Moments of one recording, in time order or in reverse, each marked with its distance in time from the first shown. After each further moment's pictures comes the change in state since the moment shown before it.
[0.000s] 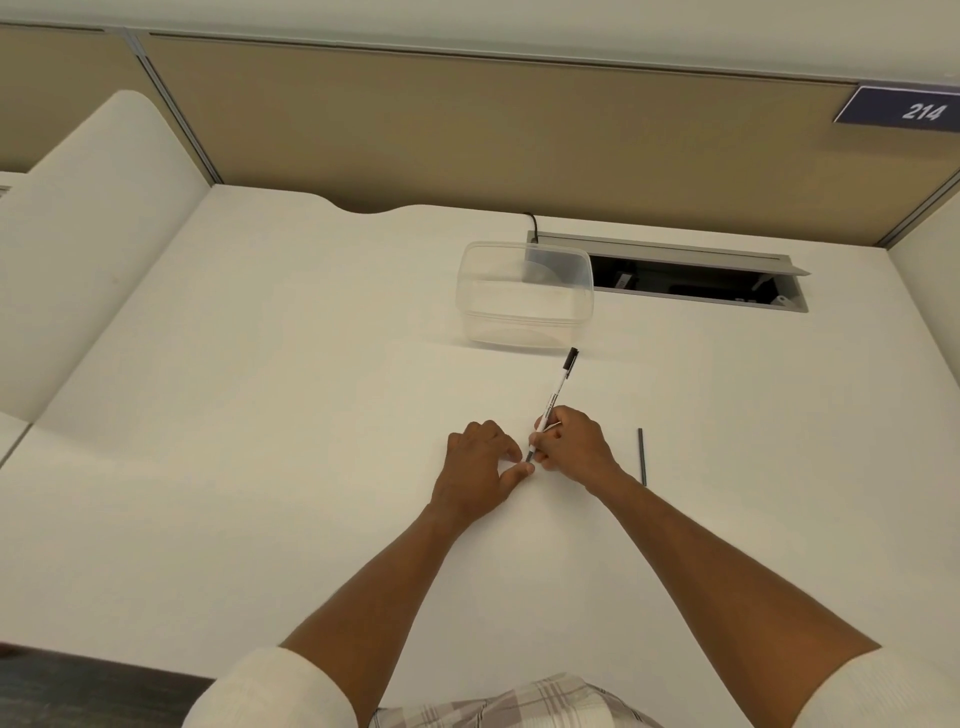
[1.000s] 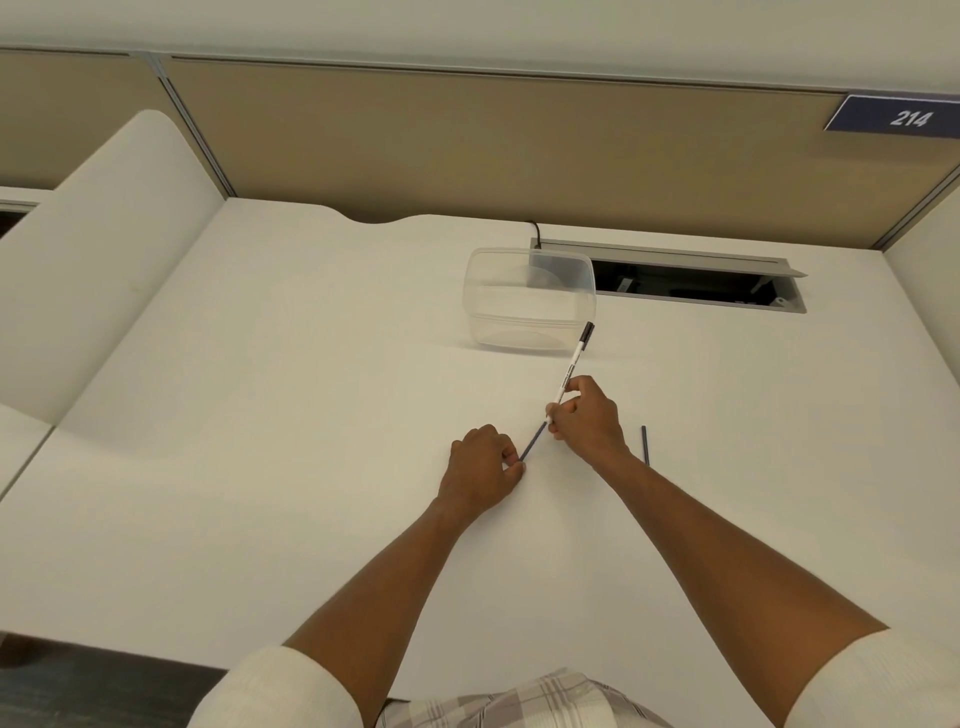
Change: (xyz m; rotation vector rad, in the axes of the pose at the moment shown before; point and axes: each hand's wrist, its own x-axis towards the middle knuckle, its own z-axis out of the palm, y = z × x) left_hand -0.002 0.009 -0.016 -0.018 -0.133 -0.162; right_hand -0.002 -0.020 -0.011 0.098 0.184 -0.044
